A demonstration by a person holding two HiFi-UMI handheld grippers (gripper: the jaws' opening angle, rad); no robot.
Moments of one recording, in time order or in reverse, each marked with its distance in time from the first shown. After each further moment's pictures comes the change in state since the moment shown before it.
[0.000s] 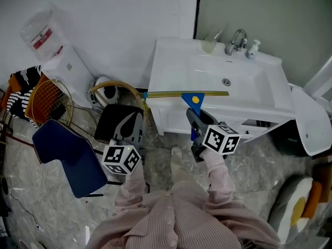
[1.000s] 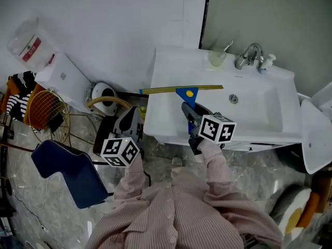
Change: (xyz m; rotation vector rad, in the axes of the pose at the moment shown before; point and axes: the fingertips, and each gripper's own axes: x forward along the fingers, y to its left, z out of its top) left arm 0.174 0.082 0.008 -0.054 0.044 0.064; right arm 0.165 -0.086 0.073 0.038 0.118 0.015
